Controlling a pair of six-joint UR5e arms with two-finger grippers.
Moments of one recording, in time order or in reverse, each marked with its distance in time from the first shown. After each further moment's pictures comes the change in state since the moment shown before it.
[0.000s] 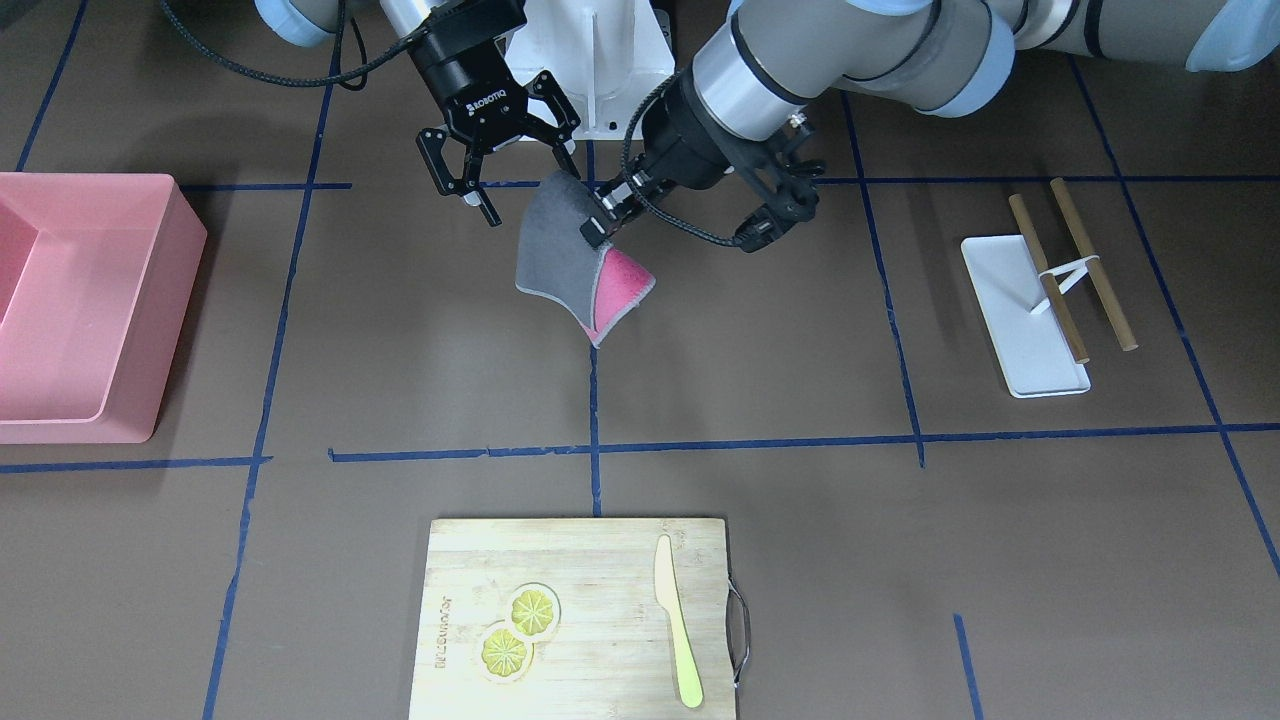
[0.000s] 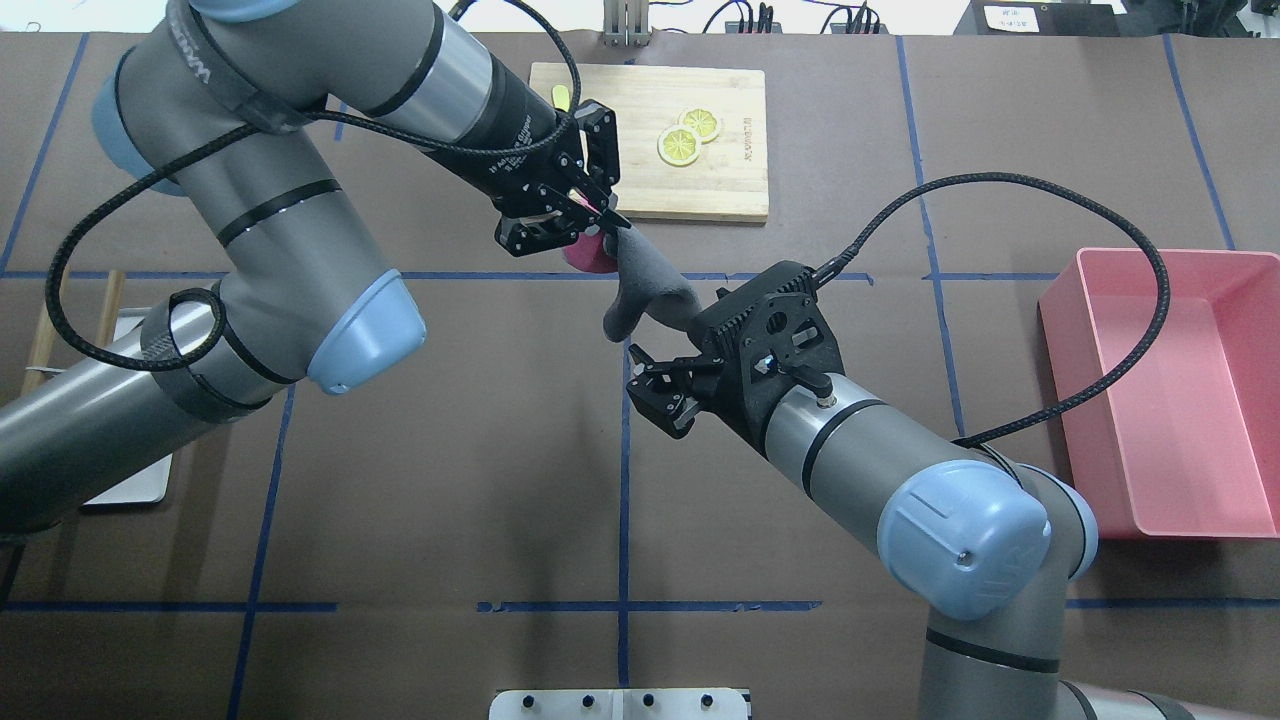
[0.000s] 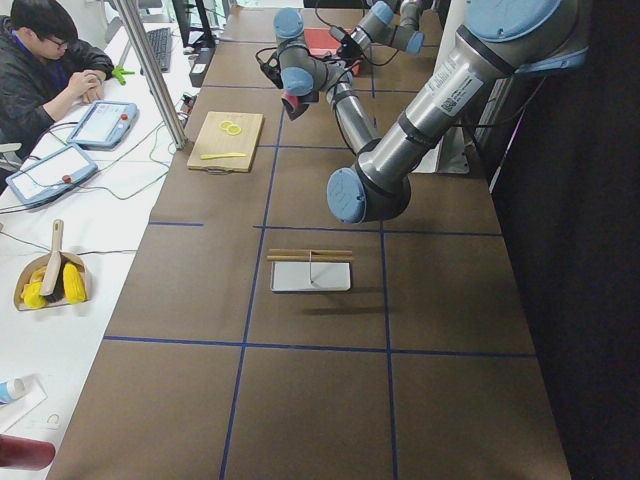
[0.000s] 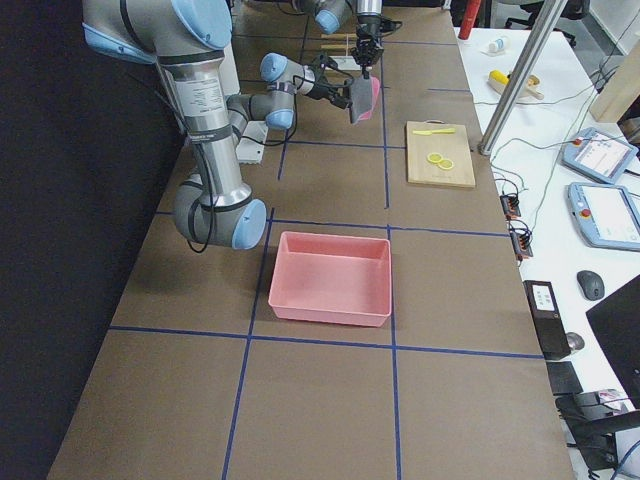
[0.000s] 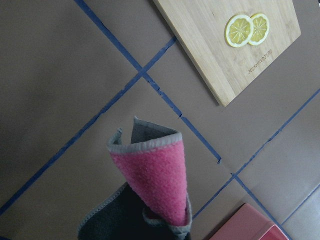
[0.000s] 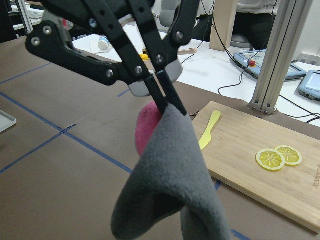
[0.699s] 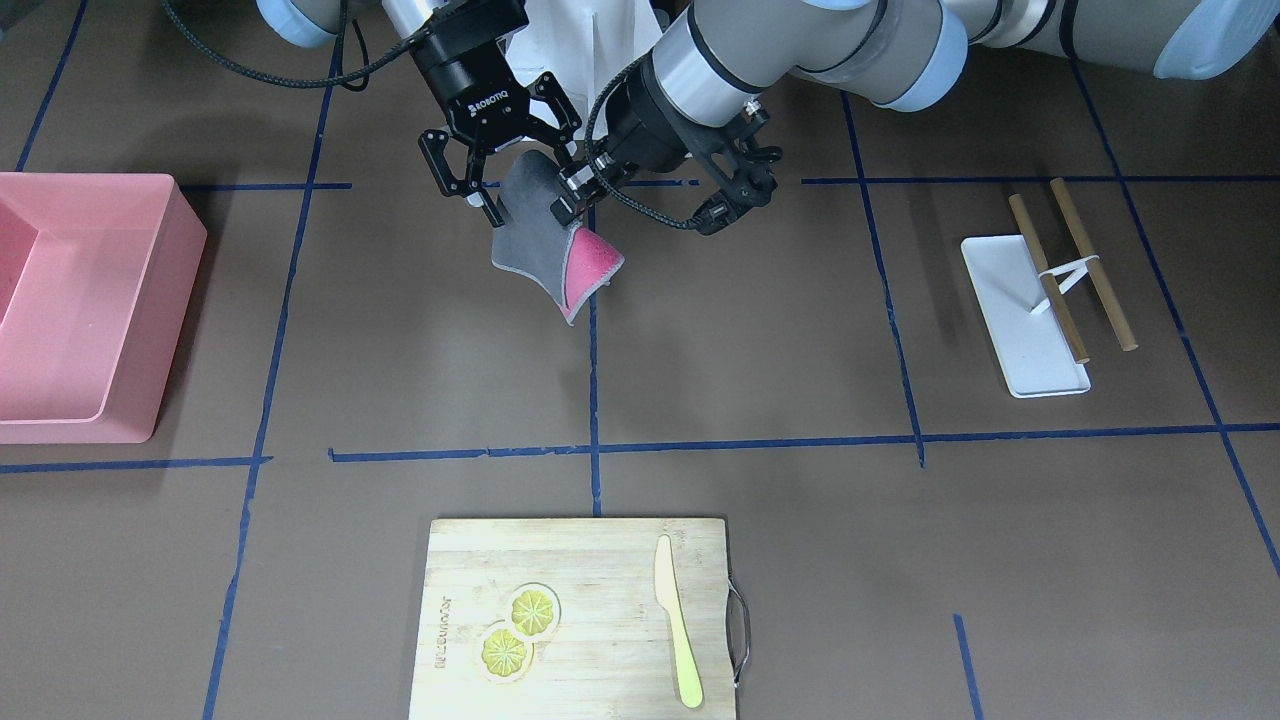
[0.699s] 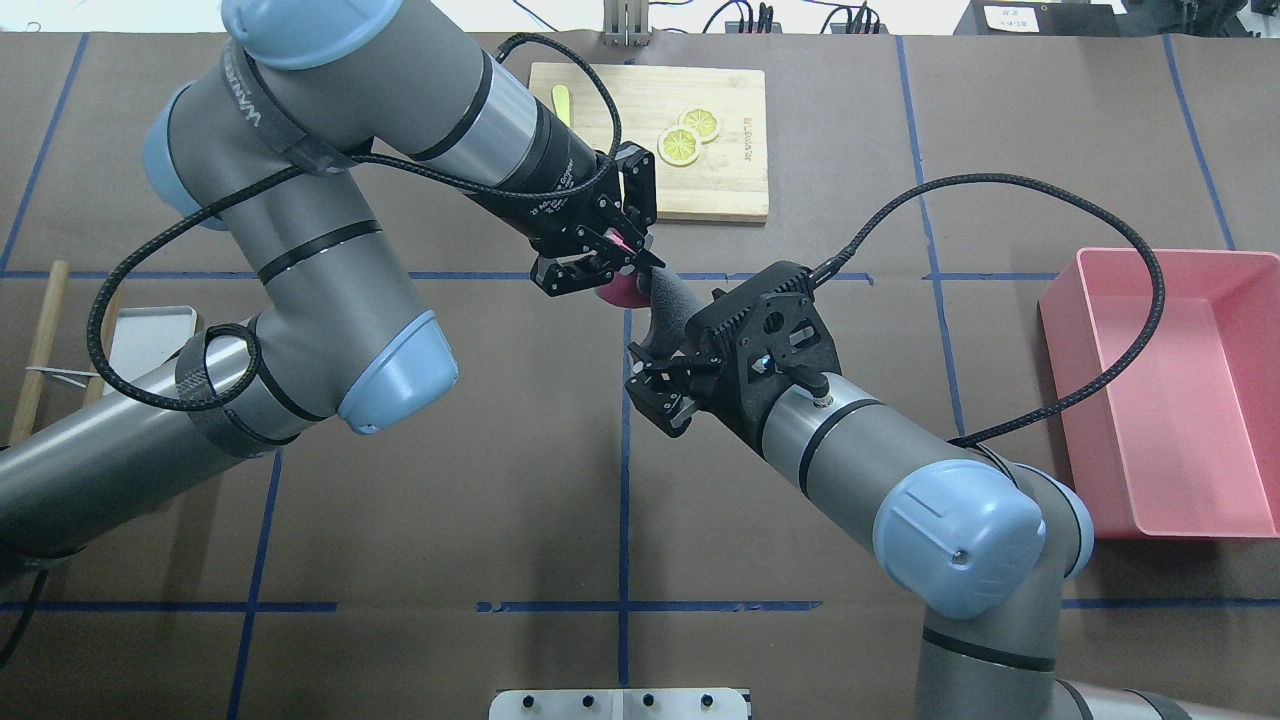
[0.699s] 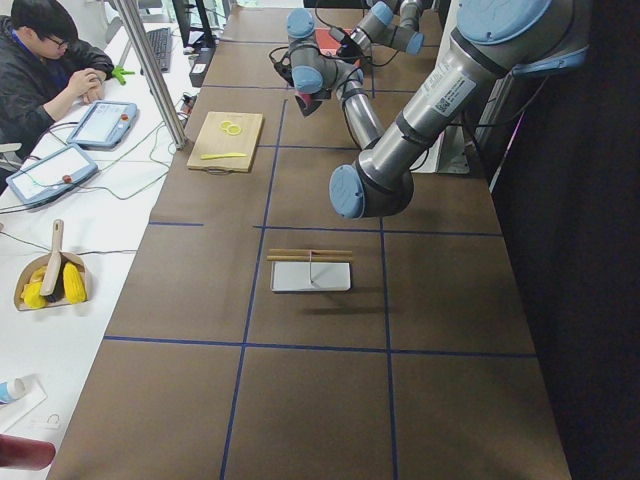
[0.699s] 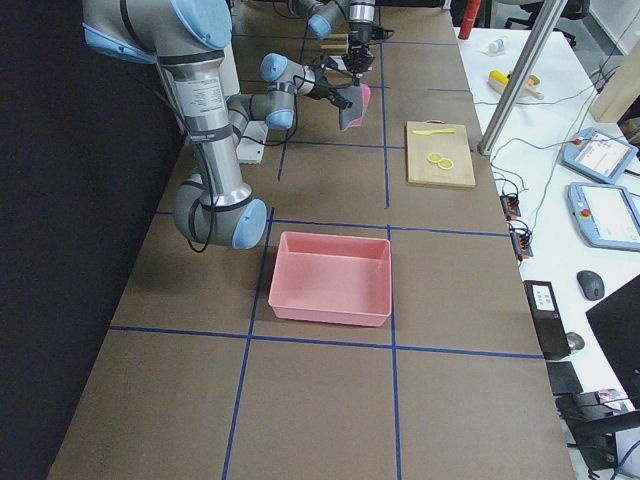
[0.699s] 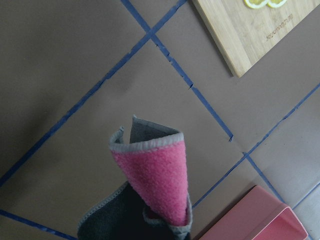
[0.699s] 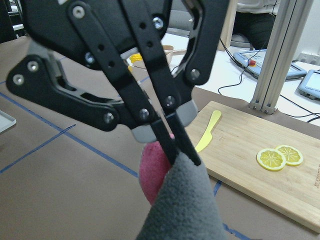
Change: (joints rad) left arm 0.047 -0.015 -0.001 0.001 0.009 -0.025; right arm -0.001 0.003 -0.007 0.004 0.000 0.002
